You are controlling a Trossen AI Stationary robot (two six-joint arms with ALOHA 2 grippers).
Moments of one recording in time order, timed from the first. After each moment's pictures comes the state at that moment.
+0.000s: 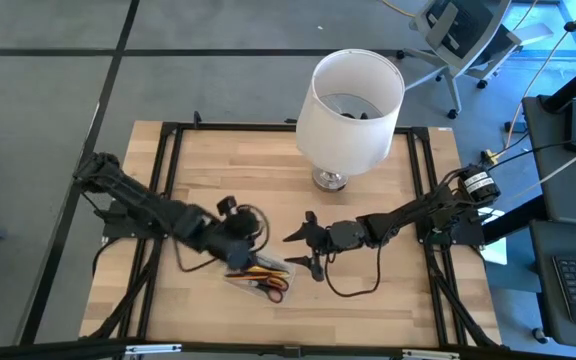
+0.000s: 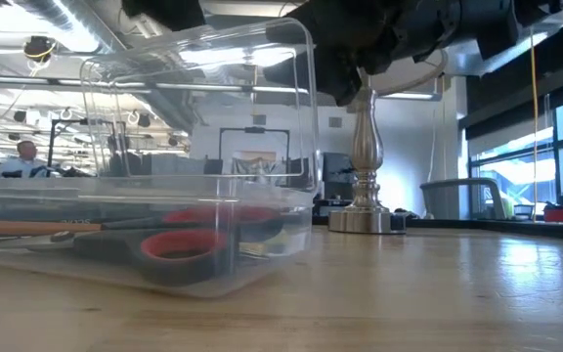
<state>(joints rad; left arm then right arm) -0.45 1.50 1.32 -0.90 -0.58 -0.73 0.31 1.71 0.85 0.57 0.16 0.17</state>
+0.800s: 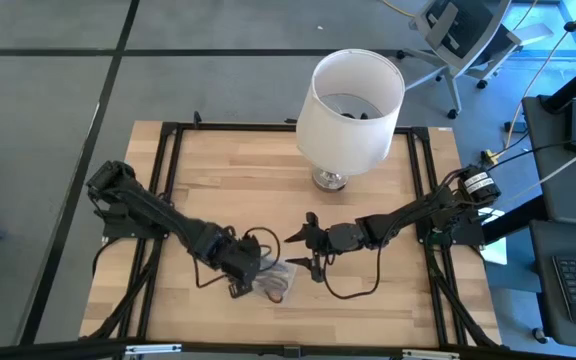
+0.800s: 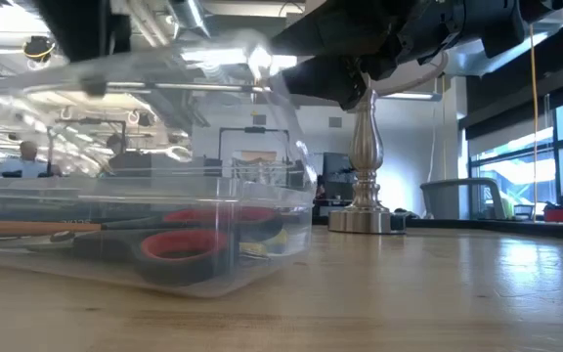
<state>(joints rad) -0.50 1.65 1.32 -0.96 -0.12 -0.90 0.32 1.71 0.86 0.52 0.19 0.18</state>
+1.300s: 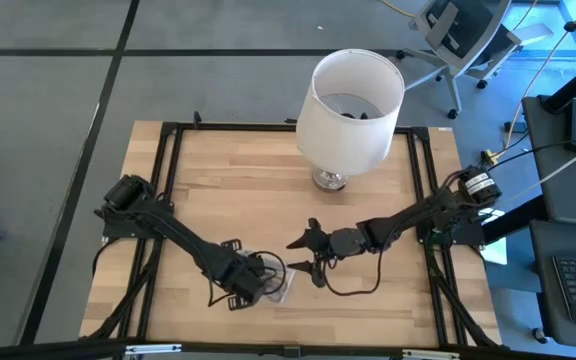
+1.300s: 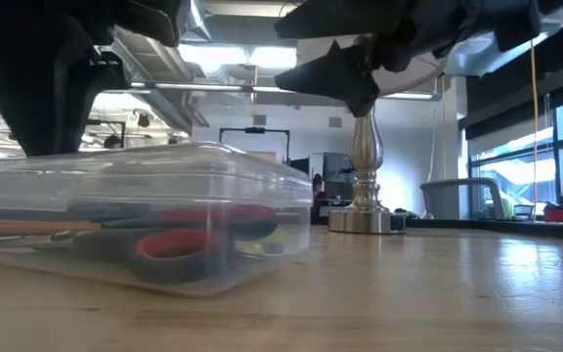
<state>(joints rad) -0.55 1.86 1.32 -0.95 -0.13 -0.80 0.36 1.71 0.86 0.51 0.20 0.37</state>
